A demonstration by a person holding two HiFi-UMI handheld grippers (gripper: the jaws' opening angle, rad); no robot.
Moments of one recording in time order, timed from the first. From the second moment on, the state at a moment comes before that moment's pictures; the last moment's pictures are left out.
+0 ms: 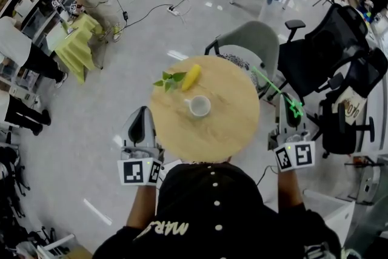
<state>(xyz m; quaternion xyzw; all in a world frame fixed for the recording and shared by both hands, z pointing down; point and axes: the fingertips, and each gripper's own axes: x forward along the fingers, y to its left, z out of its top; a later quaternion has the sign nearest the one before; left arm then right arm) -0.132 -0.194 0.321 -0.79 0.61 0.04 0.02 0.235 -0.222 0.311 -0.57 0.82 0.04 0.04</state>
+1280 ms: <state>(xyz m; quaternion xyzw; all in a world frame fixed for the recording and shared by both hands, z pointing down) -0.138 -0.197 0.326 -0.78 0.62 0.04 0.01 0.214 -0.235 0.320 -0.56 0.83 0.03 0.04</state>
